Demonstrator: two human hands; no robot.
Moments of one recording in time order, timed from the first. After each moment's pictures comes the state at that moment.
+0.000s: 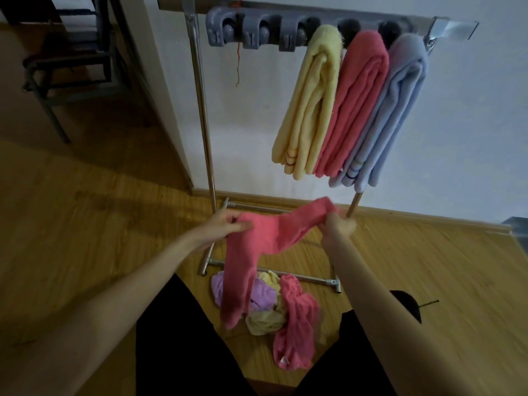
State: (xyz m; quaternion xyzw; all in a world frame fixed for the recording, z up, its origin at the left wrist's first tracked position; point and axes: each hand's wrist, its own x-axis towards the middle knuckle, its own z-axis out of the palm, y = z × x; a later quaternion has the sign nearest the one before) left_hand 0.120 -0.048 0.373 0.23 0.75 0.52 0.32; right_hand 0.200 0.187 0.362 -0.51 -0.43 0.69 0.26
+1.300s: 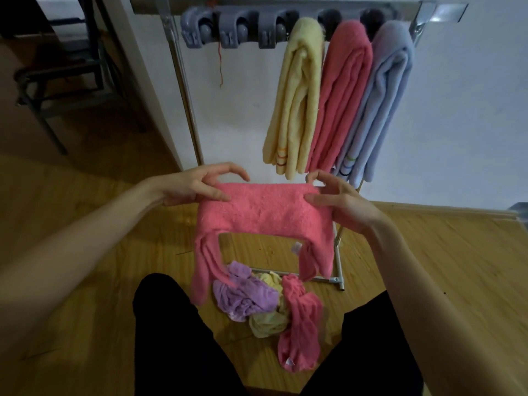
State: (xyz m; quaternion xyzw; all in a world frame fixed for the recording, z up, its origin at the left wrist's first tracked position) left_hand 0.083 -0.045 0.491 0.37 0.70 0.42 0.45; right_hand 0.227 0.230 0.444 0.05 -0.64 0.76 -0.08
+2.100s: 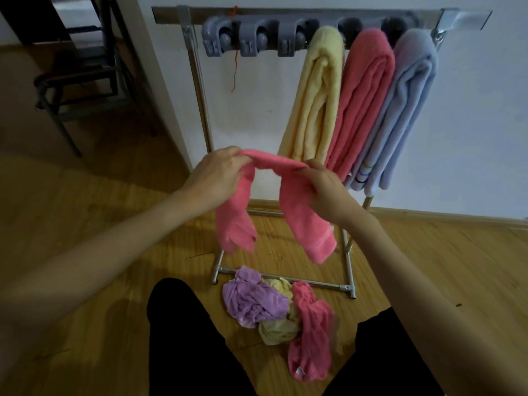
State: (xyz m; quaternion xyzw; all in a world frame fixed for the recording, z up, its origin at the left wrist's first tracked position) left_hand 0.086 -0.029 0.483 0.42 0.88 0.14 -0.17; right_hand 0.180 0.183 0.454 0.08 -0.95 0.26 0.18
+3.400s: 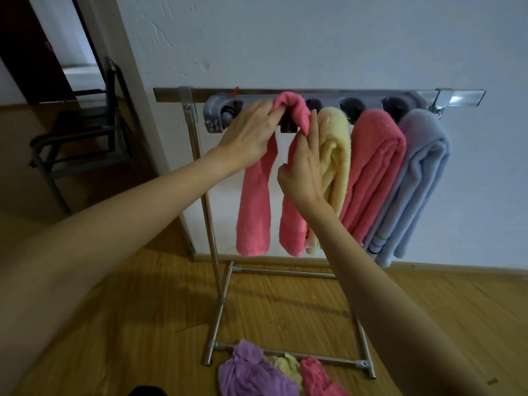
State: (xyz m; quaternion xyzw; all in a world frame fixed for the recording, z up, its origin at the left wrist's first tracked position) left_hand -0.071 0.077 0.597 0.48 0.79 0.10 -0.36; right_hand 0.017 0.170 0.538 -0.12 -0.86 0.25 0.43
